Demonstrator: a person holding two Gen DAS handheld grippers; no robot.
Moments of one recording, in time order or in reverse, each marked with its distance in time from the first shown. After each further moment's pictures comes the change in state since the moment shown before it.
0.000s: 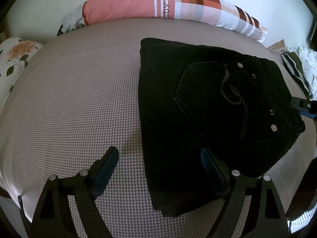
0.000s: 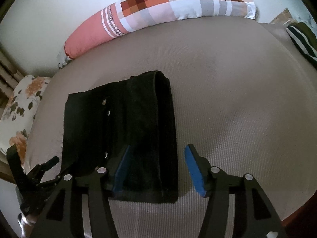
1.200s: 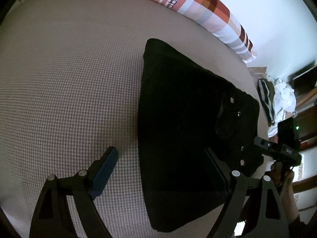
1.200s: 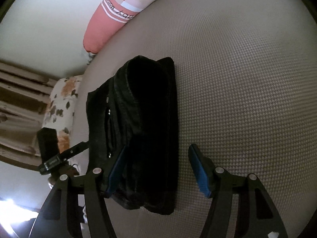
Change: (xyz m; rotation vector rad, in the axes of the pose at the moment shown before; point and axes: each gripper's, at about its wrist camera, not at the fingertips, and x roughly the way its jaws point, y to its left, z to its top) left arm 0.028 0.055 0.048 -0.231 0.177 -0.387; right arm 0.053 -0.067 0.020 0.122 0.218 0.433
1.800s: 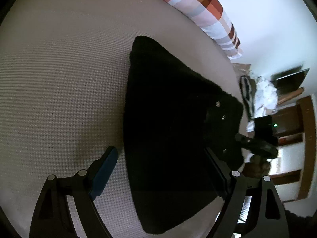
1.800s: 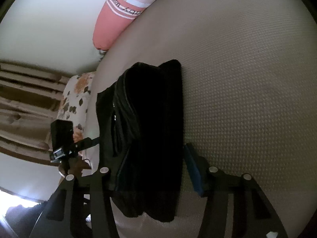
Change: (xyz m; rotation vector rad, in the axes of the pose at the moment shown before) left arm 0.007 0.010 0.029 -0.030 0.128 -0.197; right arm 0.006 -0.014 0.011 -0.009 0.060 0.123
